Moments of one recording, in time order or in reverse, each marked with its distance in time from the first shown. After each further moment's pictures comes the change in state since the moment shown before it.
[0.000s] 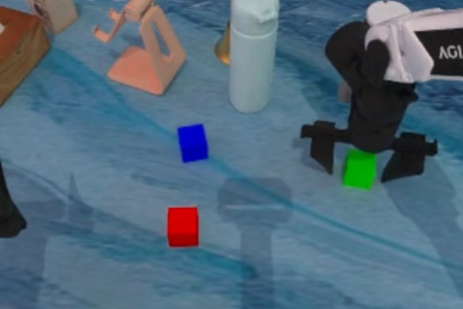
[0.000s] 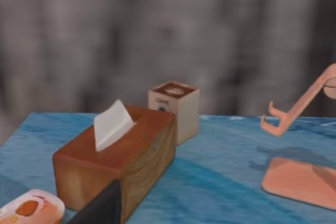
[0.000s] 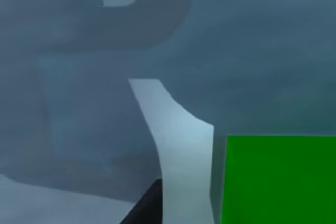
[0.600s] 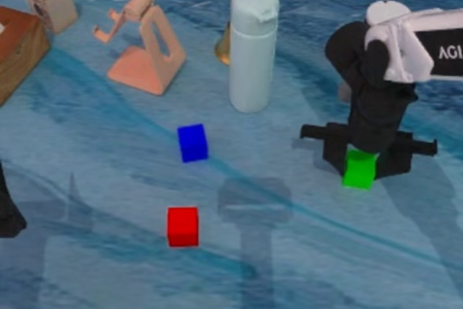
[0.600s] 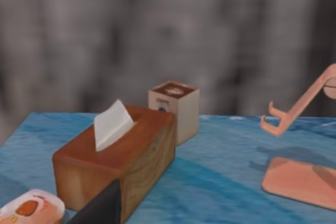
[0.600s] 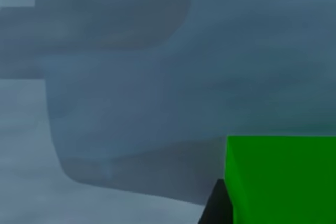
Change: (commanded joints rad) left arm 0.000 0.000 0.000 0.000 0.000 0.000; right arm 0.000 0.000 0.000 0.000 0.000 0.000
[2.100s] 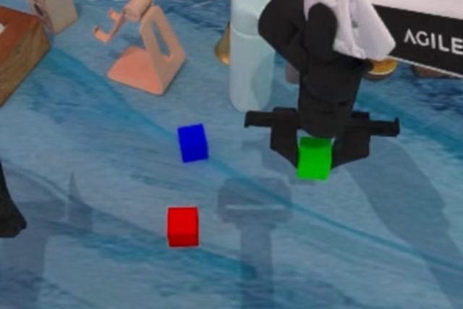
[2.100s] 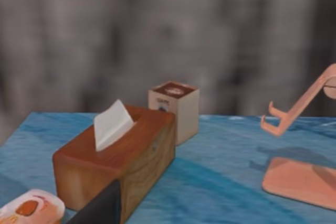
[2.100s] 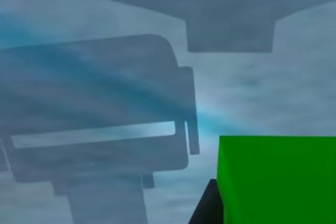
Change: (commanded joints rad) left arm 0.000 0.000 0.000 0.000 0.000 0.000; right arm 0.202 -0.087 0.213 -0.298 0.007 0.108
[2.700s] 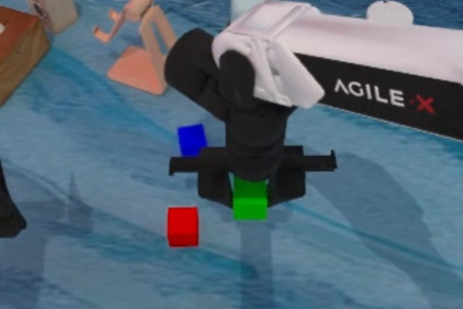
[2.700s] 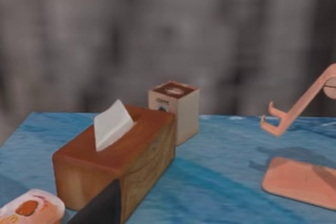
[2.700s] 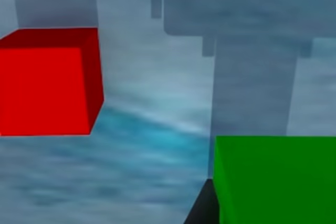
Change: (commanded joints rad) left arm 0.000 0.000 0.000 0.000 0.000 0.000; right arm 0.245 0.014 0.077 -0.055 0.000 0.133
